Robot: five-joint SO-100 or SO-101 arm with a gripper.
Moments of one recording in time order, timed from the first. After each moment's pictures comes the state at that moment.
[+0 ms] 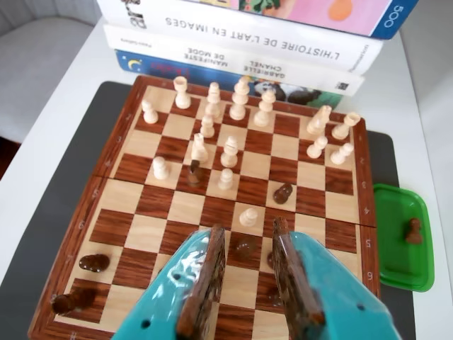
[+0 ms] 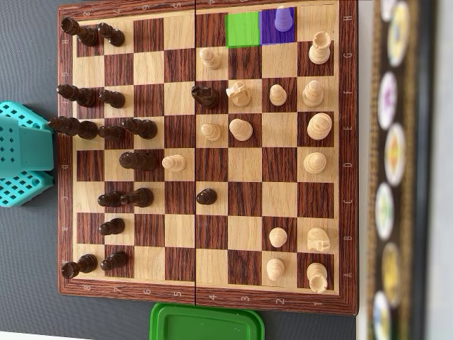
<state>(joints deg) -6.5 170.3 114.0 85.6 84.5</state>
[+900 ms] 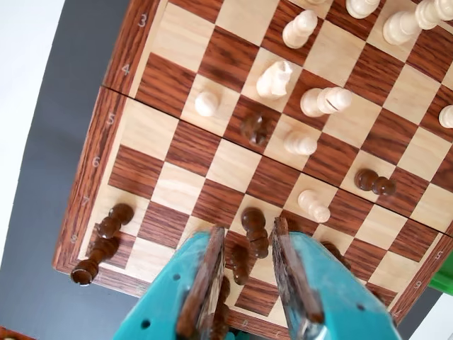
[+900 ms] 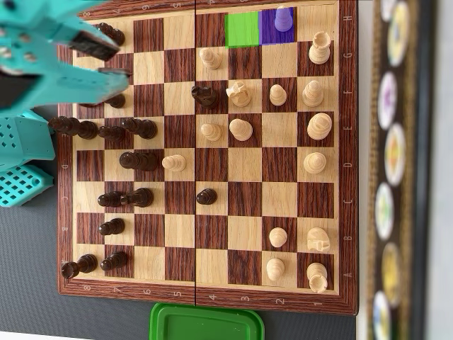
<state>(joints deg) -18.0 113.0 92.5 86.2 84.6</state>
